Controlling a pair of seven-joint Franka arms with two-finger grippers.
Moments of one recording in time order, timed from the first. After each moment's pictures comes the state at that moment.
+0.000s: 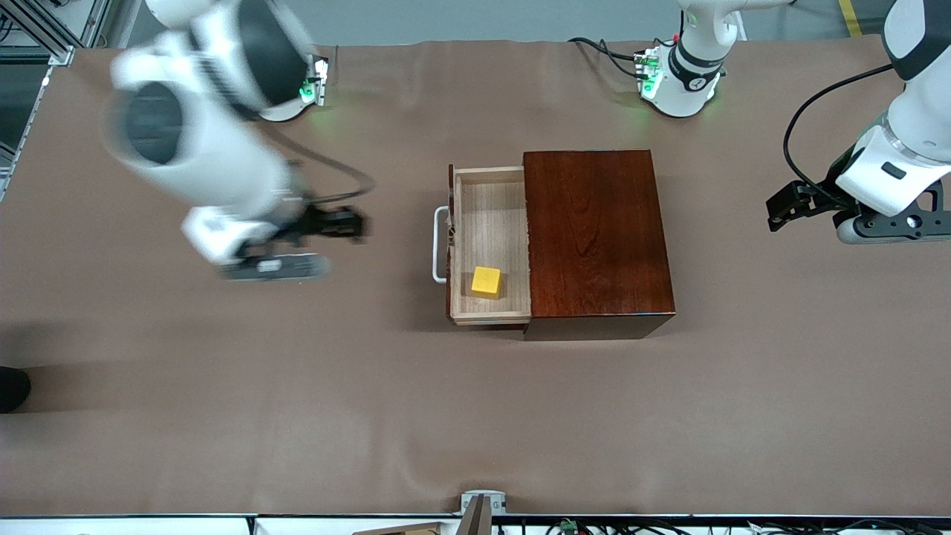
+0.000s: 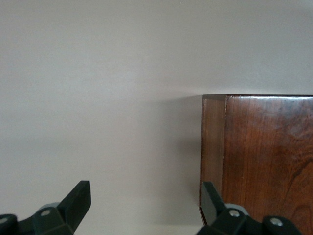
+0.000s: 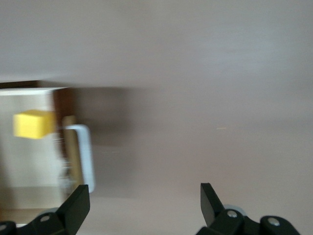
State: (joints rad) left arm 0.07 0.00 -0.19 -1.70 0.03 1.73 -0.13; right arm 0.38 0.33 -0.07 -1.27 0.12 1.51 0.32
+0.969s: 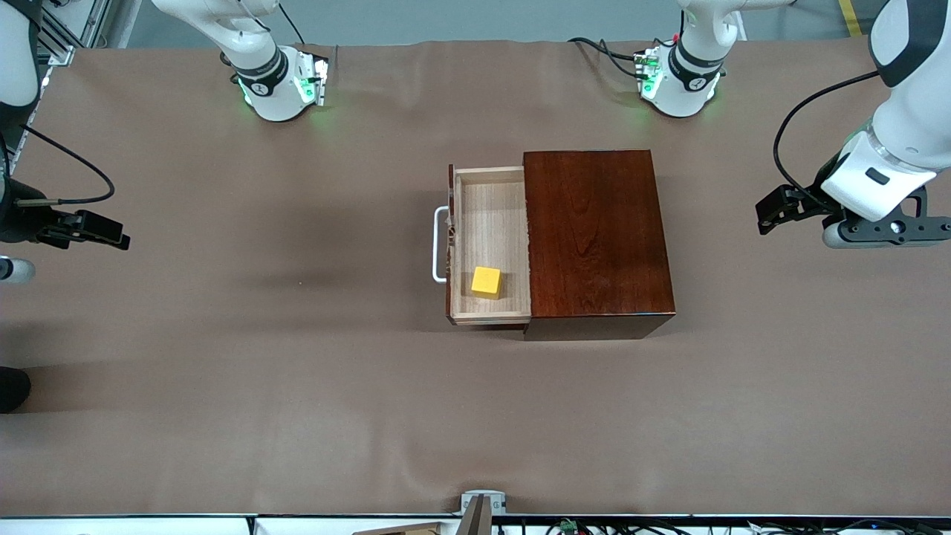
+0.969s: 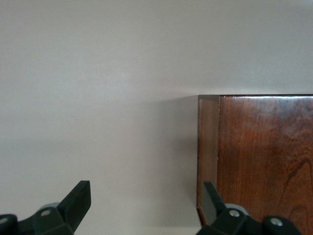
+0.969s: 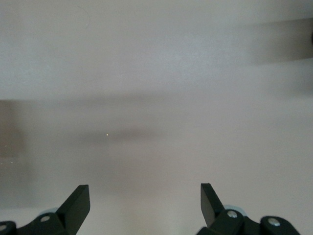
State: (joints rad) left arm 0.05 0.01 -0.19 -1.70 0.03 1.74 -0.14; right arm -0.01 0.16 -0.06 -1.50 0.02 1.58 -0.04
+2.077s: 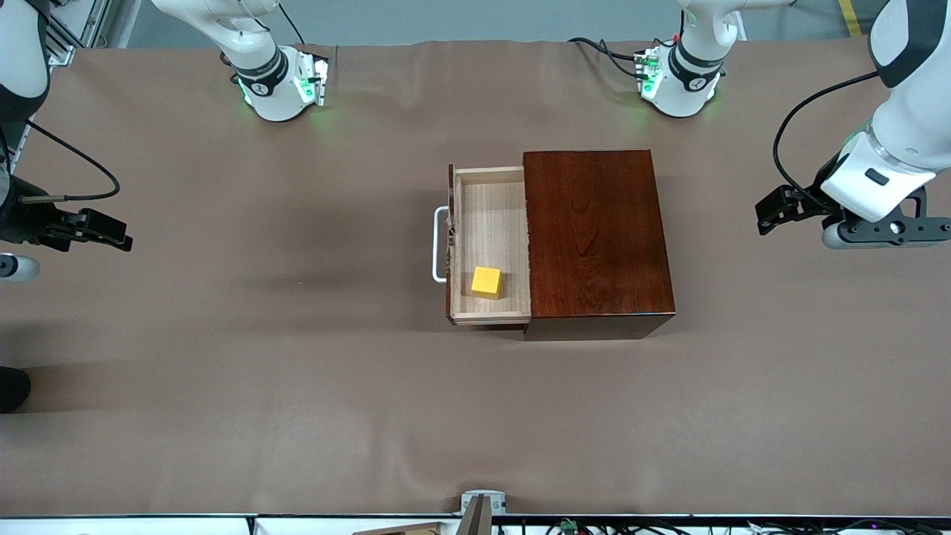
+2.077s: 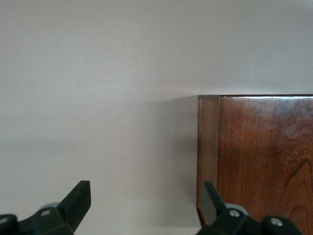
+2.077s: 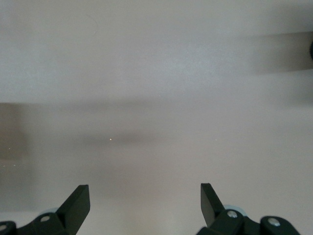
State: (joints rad) left arm 0.05 0.01 -0.19 -1.70 0.03 1.74 -0.14; right arm -0.01 0.15 -0.04 -1.50 0.02 1.59 -0.04
